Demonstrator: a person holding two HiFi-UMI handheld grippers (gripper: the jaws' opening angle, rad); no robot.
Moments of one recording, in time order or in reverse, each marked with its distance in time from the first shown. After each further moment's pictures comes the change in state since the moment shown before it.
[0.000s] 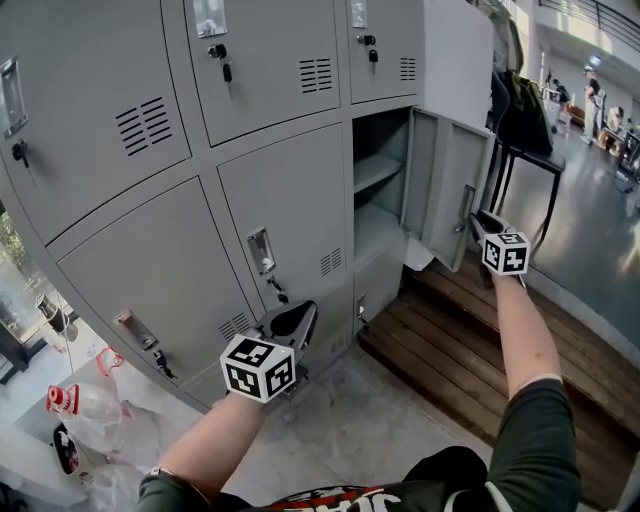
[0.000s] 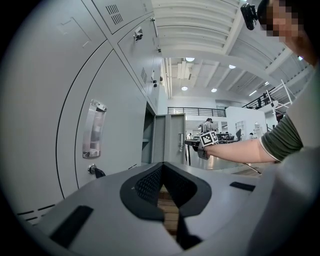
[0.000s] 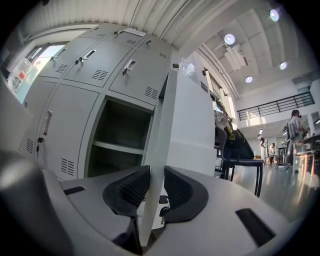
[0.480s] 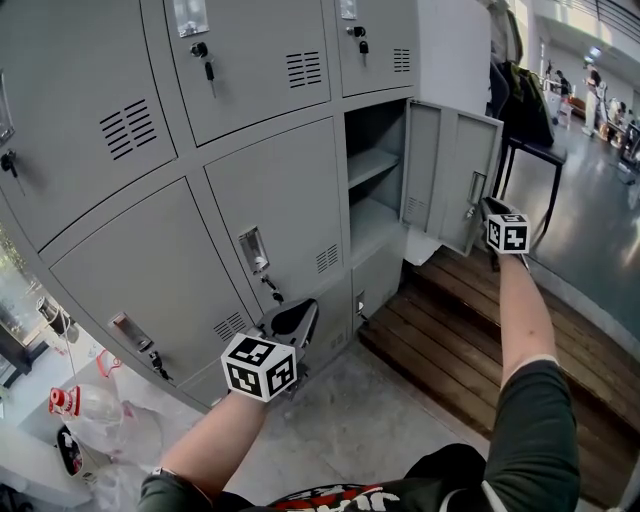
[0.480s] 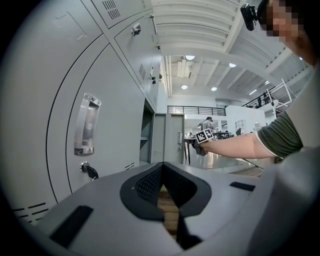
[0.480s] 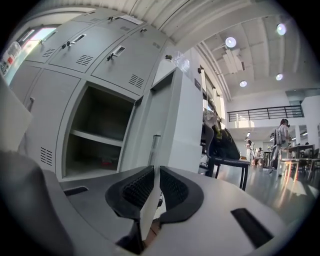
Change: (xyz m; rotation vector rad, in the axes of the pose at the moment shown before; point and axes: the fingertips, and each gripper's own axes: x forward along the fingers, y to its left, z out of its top) left arm 0.014 -0.006 -0.006 0.001 0.015 -0.001; right arm 0.023 -0.061 -0.011 -0.041 0.079 -0.141
